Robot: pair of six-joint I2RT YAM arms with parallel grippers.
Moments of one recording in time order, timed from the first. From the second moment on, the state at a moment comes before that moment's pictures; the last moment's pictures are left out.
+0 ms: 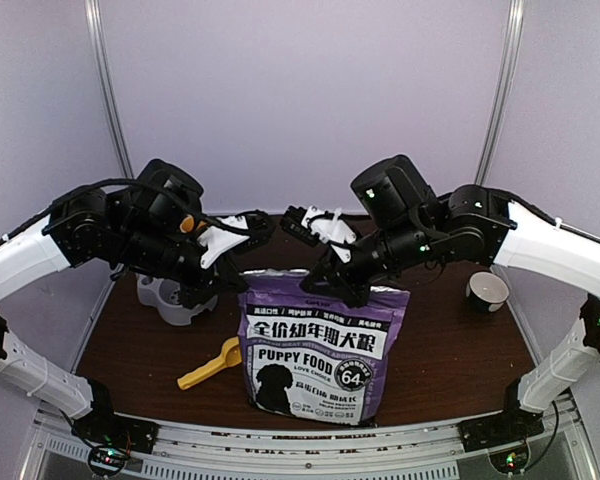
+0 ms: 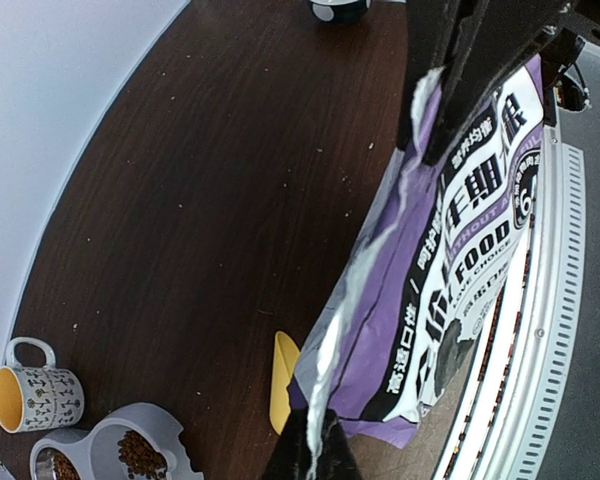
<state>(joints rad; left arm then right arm) -1.05 1.28 1.43 -0.94 0.04 0.24 1.12 1.50 1.57 -0.74 -0.13 -0.08</state>
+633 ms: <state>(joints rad) -1.05 1.23 1.38 -0.89 0.06 0.21 1.12 1.60 1.63 -0.65 -0.23 -0.06</state>
